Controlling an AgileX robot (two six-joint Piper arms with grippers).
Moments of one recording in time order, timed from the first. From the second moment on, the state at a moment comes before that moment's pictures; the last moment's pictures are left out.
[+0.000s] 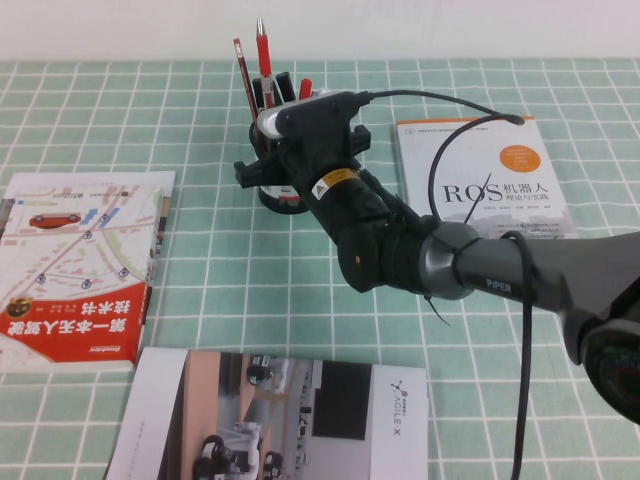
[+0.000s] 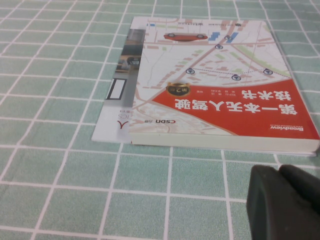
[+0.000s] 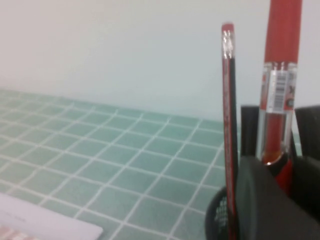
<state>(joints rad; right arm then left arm) 0.72 2.28 -1.60 0.33 -0.63 -0.21 0.03 -0.01 0.02 -0.01 0.38 0.02</state>
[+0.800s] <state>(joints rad) 0.71 2.28 -1.61 0.39 -0.53 -0.26 0.03 -0.01 0.02 -0.01 0.38 0.02</state>
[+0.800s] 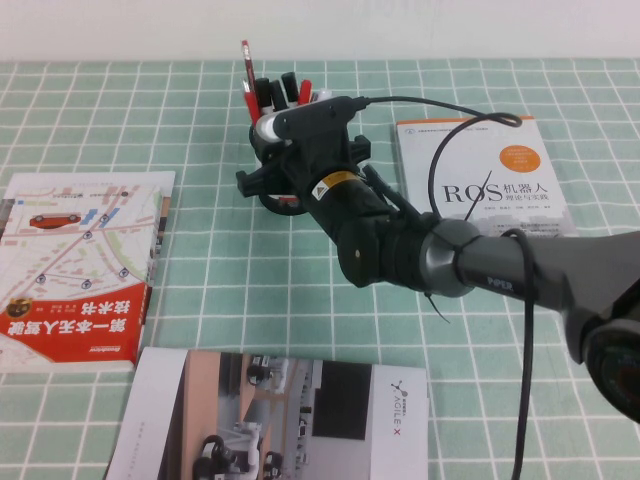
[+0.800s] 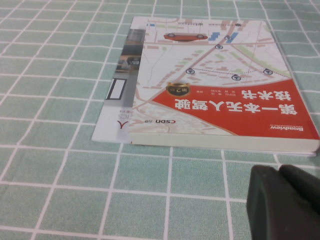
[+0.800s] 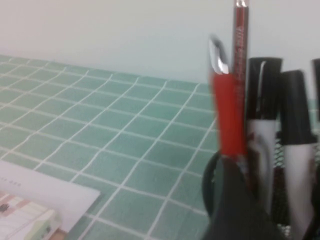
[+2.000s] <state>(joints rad) 0.71 1.15 -0.96 0.27 0.35 -0.23 0.03 -0.01 0.02 -0.01 0.38 0.02</state>
